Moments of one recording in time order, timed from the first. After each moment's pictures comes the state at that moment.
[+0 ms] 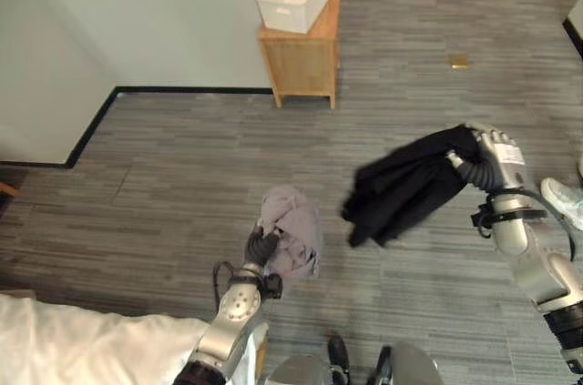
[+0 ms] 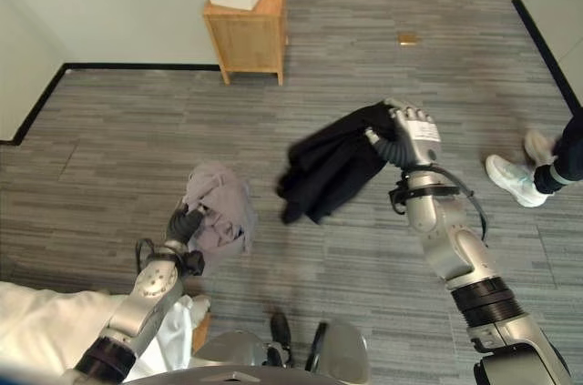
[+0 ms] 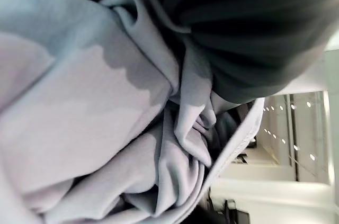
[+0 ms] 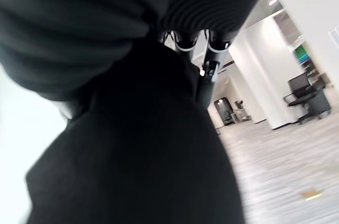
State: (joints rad) left arm -0.07 0.32 -0.34 0.16 -0.30 -0.12 0.28; right arm -0.20 -0.78 0.15 -0.01 -0.50 -0.02 -0.39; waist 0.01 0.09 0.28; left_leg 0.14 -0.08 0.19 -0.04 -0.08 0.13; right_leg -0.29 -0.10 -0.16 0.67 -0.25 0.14
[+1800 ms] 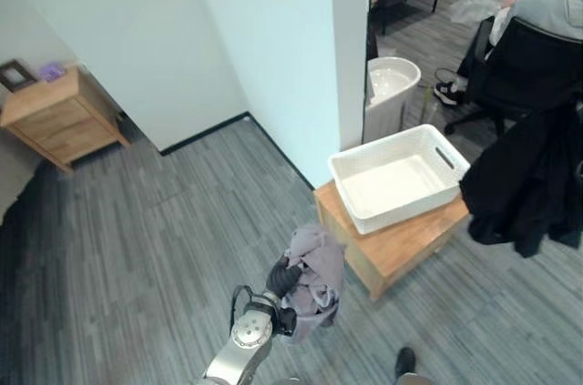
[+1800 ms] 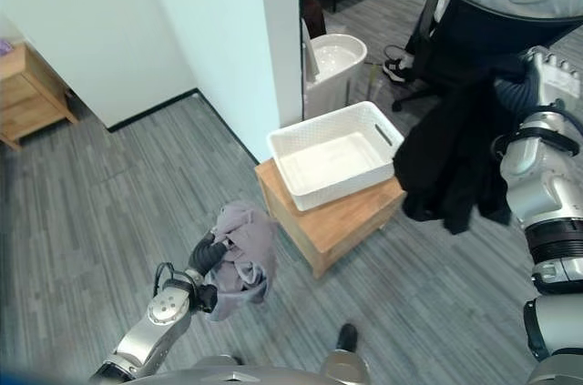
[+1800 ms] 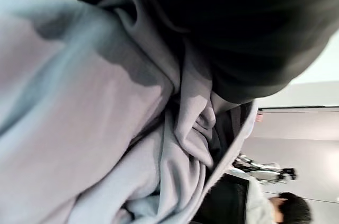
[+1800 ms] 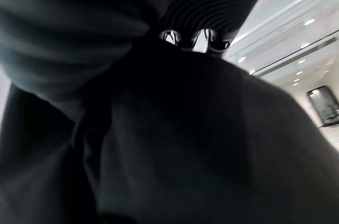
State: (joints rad) left arm 0.10 0.31 -0.42 0.14 -0.29 -0.06 0.14; right arm -0.58 -0.98 0.22 0.53 -0.34 0.10 -0.40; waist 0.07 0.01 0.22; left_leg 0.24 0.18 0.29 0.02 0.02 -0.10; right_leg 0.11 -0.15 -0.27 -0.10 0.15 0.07
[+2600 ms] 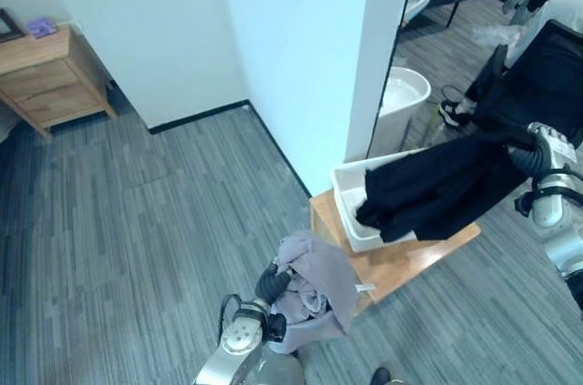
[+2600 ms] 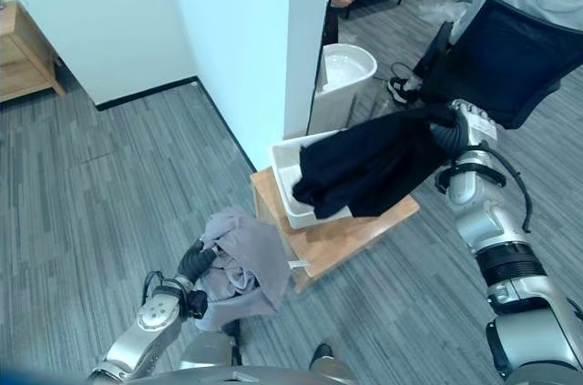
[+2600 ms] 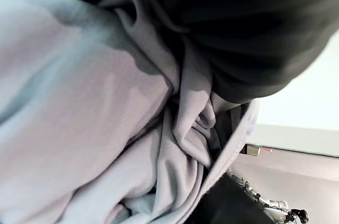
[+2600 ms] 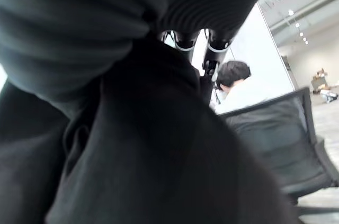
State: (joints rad) left arm 0.12 0.34 -0.37 0.16 -0.32 -0.05 0.14; right arm -0.47 -0.80 0.21 0.46 -0.32 0.08 -0.39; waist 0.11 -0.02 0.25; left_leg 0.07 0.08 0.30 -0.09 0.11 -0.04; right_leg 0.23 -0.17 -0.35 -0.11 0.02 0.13
